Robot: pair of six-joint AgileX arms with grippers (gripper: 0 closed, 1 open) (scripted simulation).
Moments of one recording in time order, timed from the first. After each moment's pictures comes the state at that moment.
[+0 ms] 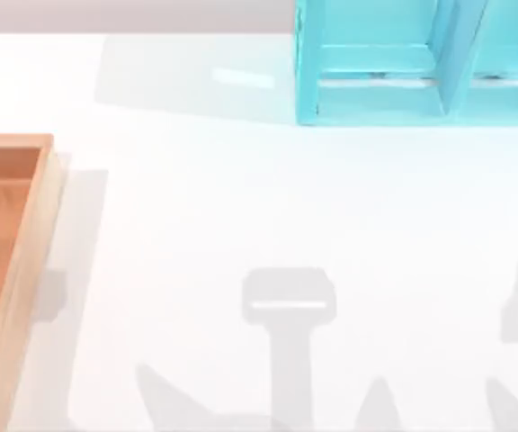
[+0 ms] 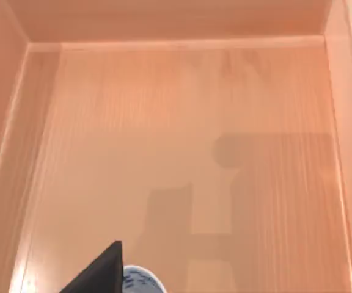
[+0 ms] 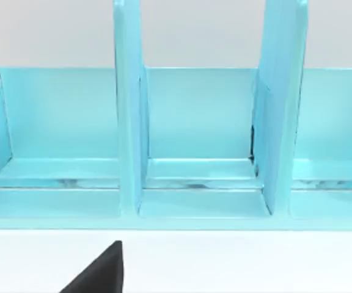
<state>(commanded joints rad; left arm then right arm) 0.13 0.68 0.56 -0.57 0.00 0.14 0.00 0.00 0.00 0.00 0.00 0.00</state>
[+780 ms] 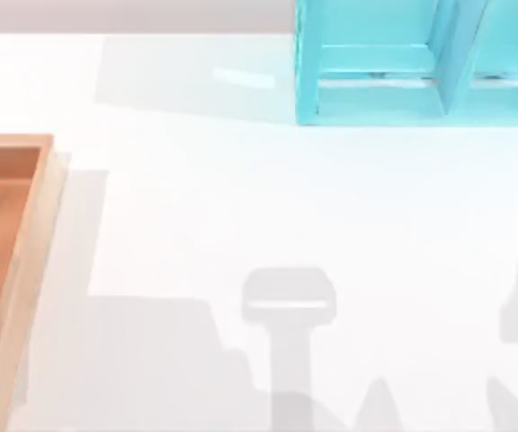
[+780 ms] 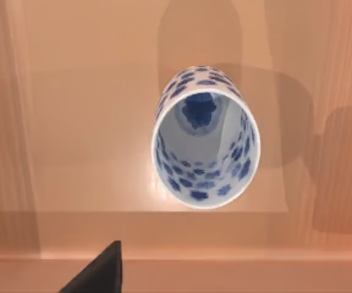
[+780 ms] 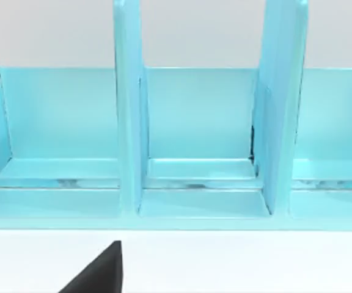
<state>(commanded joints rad) 0.28 1.53 1.23 -1.25 0.00 0.30 0.00 0.00 0.00 0.00 0.00 0.00</state>
